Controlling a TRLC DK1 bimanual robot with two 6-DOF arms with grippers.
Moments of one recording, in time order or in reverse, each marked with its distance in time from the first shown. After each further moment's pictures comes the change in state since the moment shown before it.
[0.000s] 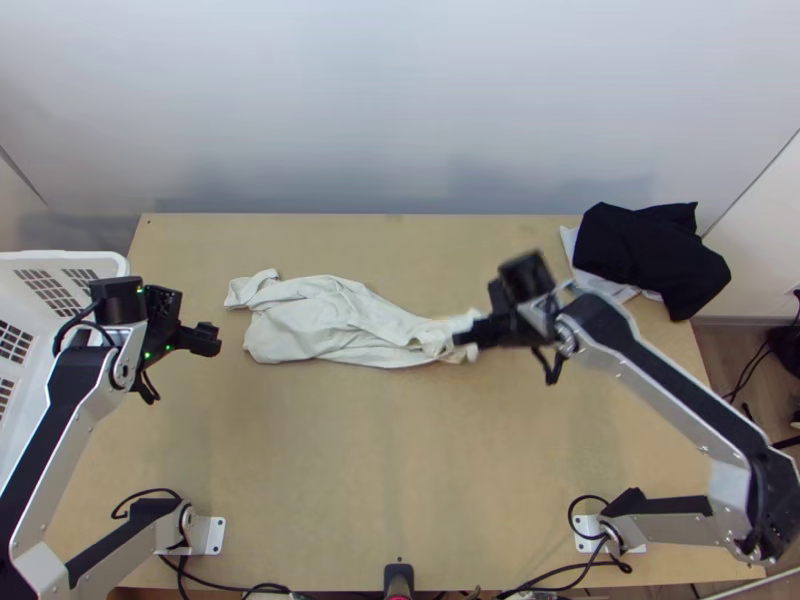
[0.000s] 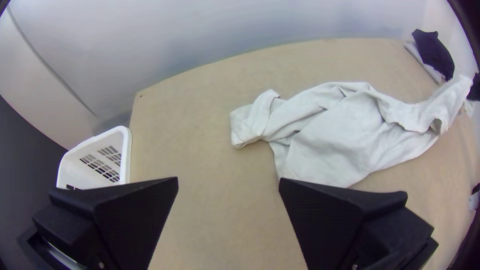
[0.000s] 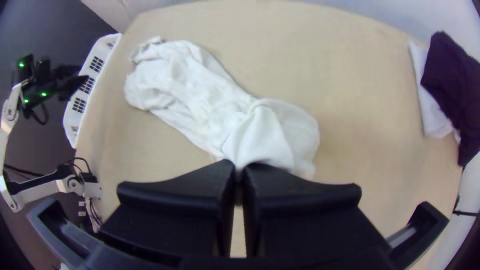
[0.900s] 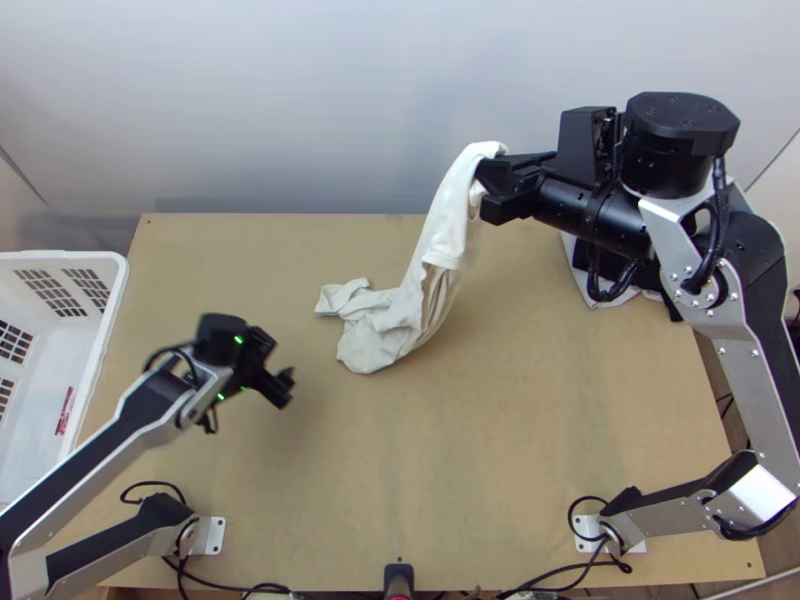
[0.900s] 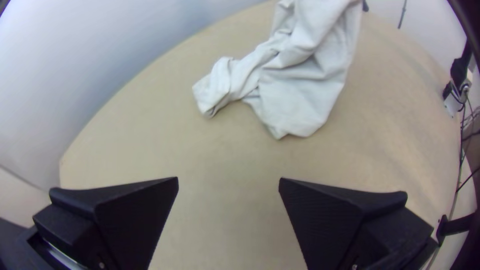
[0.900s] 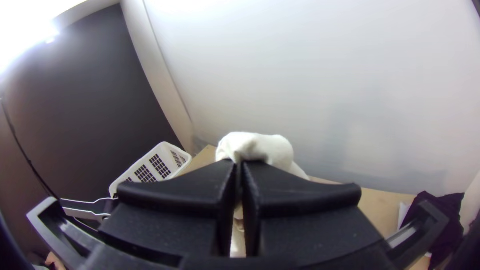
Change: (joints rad) left arm -0.491 -0.002 -0.169 0.133 0.001 -0.007; right arm 0.021 0.109 0.886 -0.057 0.000 -0.064
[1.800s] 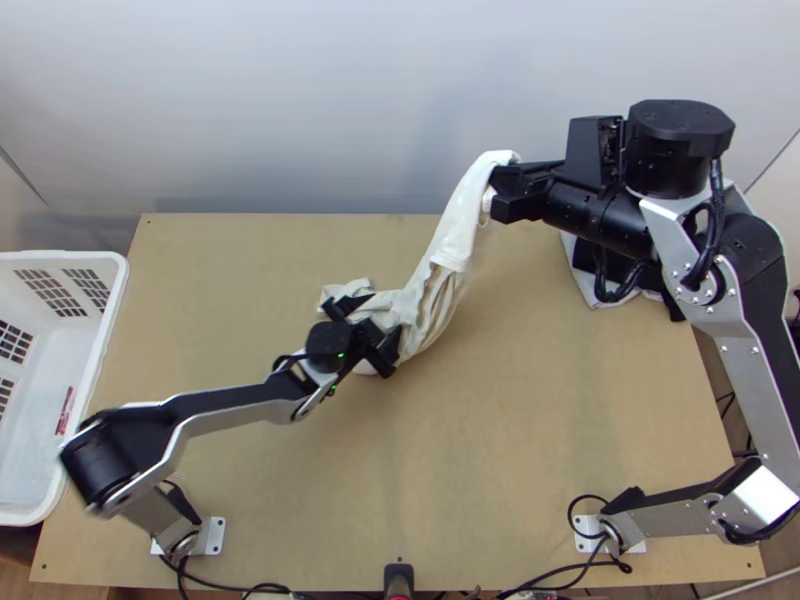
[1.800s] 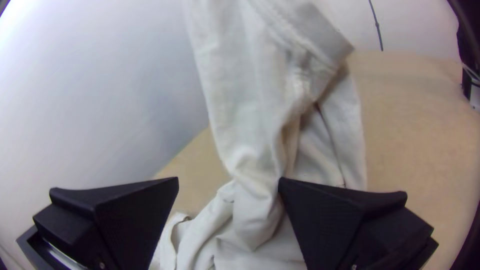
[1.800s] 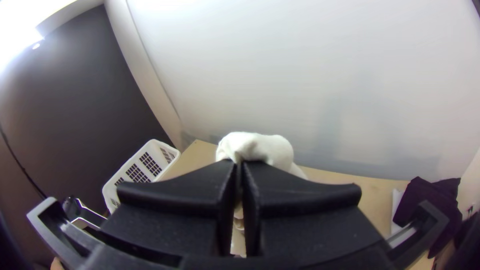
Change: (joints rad) left arm -0.303 0.656 0.082 1.129 -0.128 0.146; right arm -0.060 -0.031 -0.079 -0.005 0.000 0.014
